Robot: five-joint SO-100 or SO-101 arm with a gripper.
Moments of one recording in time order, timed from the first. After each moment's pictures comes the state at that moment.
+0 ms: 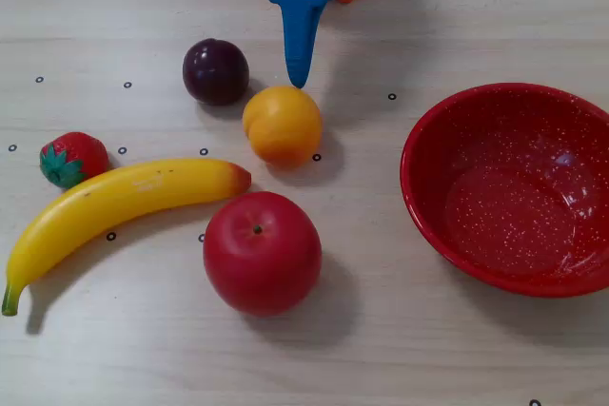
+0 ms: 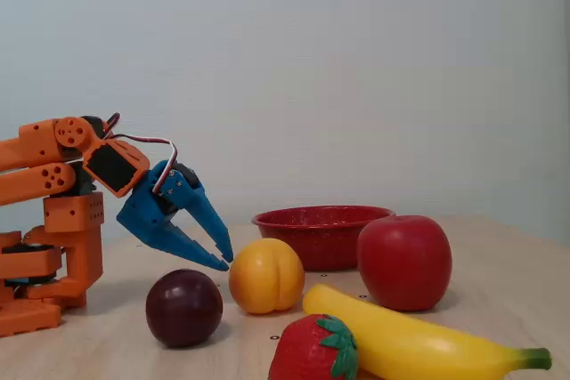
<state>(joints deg) -1.5 183.1 174.1 52.8 4.8</state>
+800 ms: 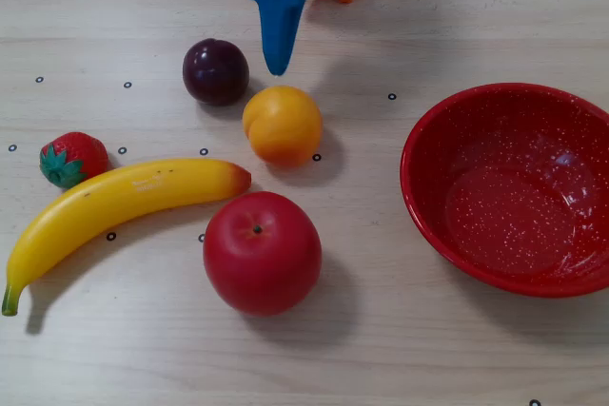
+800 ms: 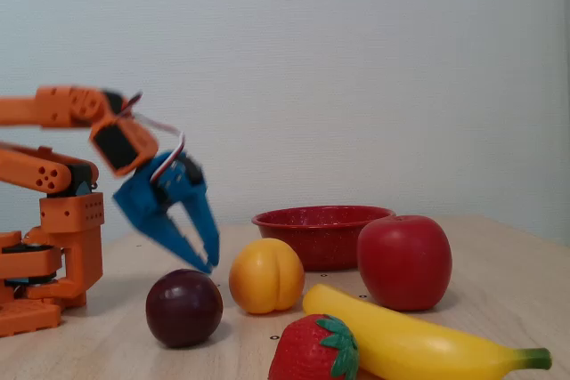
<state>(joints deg) -7.9 152.4 154.5 54.2 4.4</state>
